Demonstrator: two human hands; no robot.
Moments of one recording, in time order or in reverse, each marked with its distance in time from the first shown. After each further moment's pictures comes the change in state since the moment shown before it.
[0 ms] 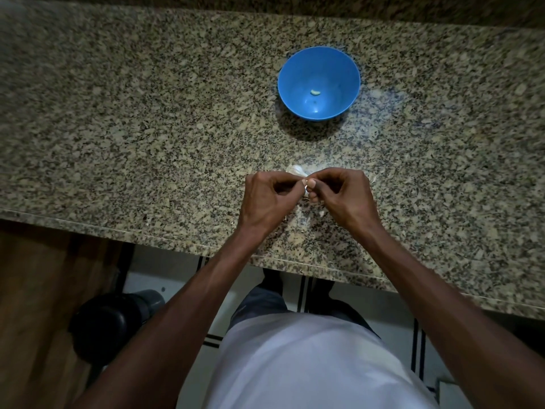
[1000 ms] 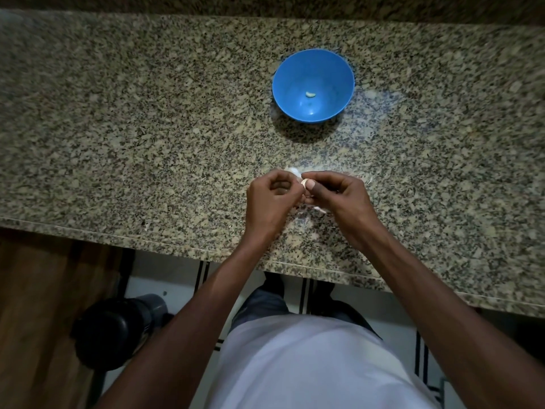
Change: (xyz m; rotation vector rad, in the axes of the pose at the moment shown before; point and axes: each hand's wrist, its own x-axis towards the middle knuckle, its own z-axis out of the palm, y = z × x) left_hand -0.002 0.001 0.018 -0.286 0.049 -0.289; right_hand -0.005 0.006 -0.005 0.470 -0.093 0.165
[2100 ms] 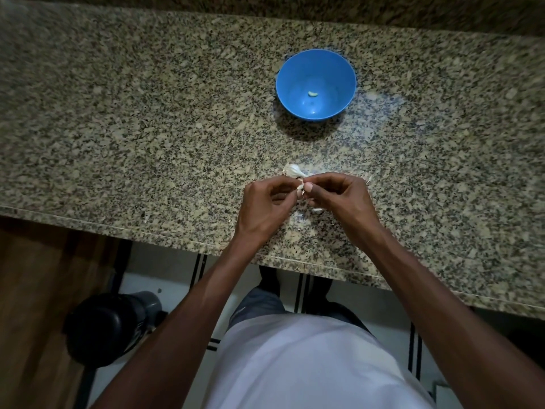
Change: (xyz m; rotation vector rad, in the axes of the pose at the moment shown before) left_hand -0.013 -0.006 -0.017 0.222 -0.087 0.213; right_hand -0.003 0.006 -0.007 -0.156 -0.014 -0.051
